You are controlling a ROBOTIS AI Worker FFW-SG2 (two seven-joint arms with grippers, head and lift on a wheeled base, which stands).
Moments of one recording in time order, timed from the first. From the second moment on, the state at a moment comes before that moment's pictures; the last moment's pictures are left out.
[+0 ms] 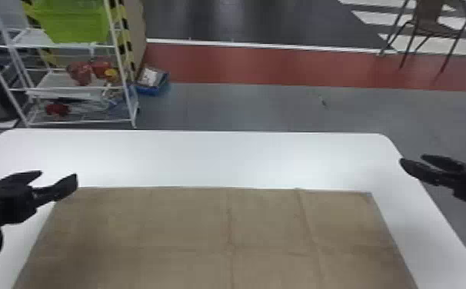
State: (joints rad) left arm 0.03 0.15 0.33 -1.77 -0.03 0.67 -0.54; right arm -0.18 -0.26 -0.67 -1.54 0.13 0.61 1.13
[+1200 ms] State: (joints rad) left arm -0.02 0.18 0.31 -1.61 -0.09 0.67 -0.62; right arm -0.17 -0.30 -0.69 -1.54 0.11 0.59 1.14
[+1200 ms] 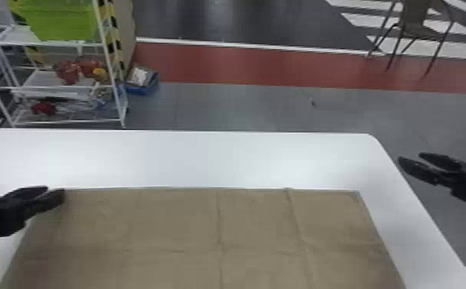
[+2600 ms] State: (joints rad) left arm 0.06 0.17 0.35 -1.75 -0.08 0.73 -0.66; right arm -0.14 -0.31 -0.47 -1.51 0.33 0.51 1.21
